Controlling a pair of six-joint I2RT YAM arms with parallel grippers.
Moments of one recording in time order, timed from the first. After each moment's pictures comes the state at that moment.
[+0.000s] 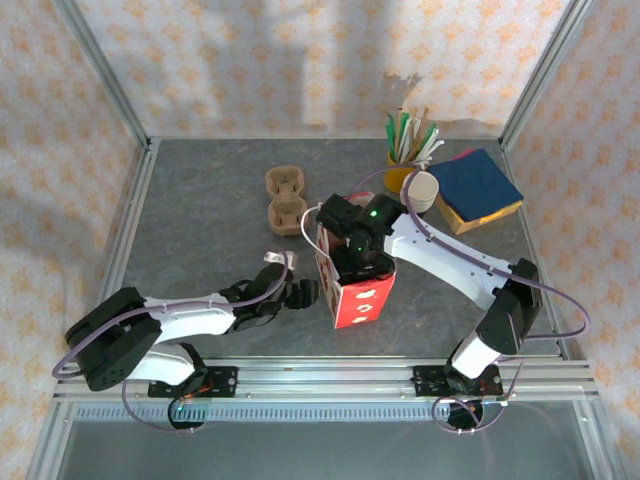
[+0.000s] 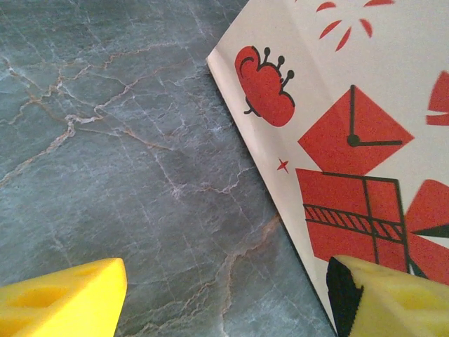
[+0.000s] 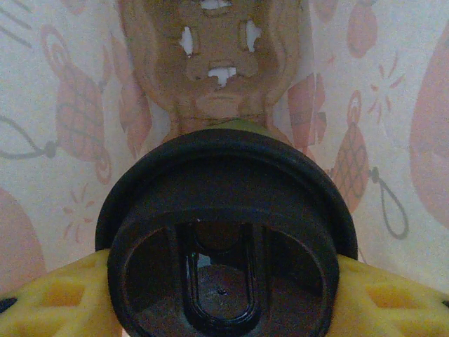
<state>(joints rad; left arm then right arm) -0.81 1.35 0.42 0.18 -0.13 -0.73 0.89 1.61 1.53 -1.37 0.05 0.72</state>
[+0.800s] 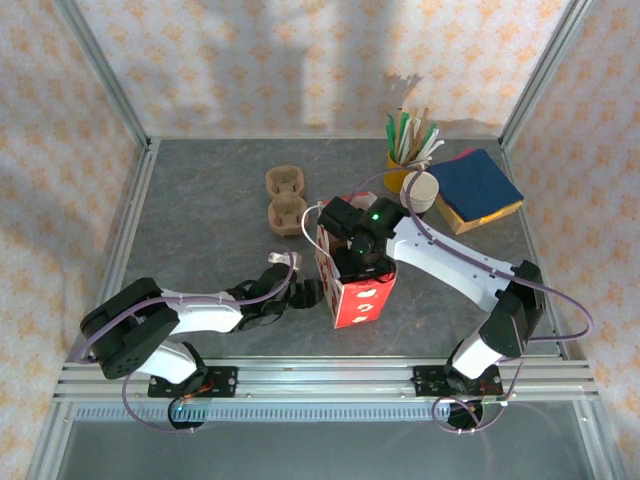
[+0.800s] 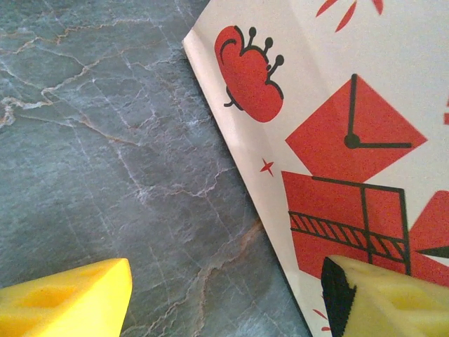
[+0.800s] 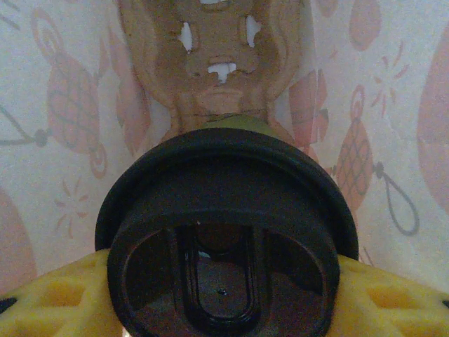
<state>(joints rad) -0.81 1.44 0.42 0.30 -0.08 -0.79 0.89 1.58 1.49 -1.34 0.05 0.72</state>
